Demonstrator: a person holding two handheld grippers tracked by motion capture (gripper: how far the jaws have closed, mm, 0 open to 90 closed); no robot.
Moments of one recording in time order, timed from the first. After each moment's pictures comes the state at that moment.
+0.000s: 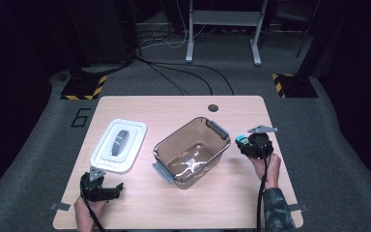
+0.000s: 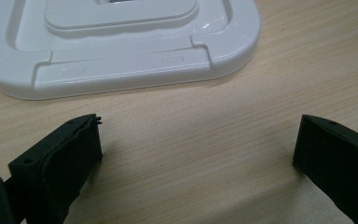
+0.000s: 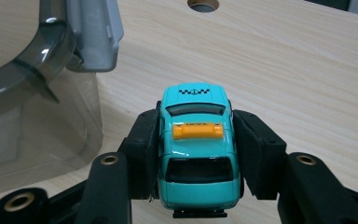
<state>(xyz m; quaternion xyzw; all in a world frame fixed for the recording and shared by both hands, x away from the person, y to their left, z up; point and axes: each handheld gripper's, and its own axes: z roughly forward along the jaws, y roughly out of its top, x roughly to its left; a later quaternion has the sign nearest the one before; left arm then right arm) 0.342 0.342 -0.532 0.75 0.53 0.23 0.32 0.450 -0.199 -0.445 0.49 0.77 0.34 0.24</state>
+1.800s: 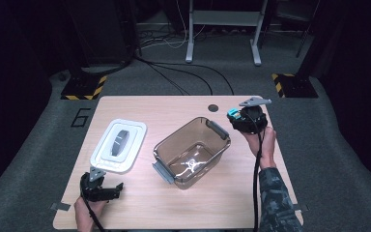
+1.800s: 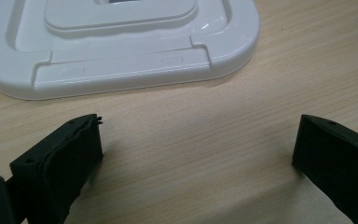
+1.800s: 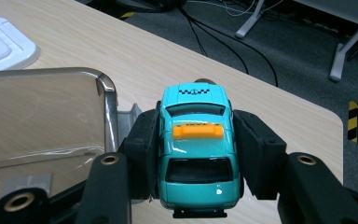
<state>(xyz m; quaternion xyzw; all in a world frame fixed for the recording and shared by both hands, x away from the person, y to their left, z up) 0.342 0.342 -0.532 0.75 0.53 0.23 0.32 0.479 -0.162 -0.358 0.44 0.77 0.37 0.28</state>
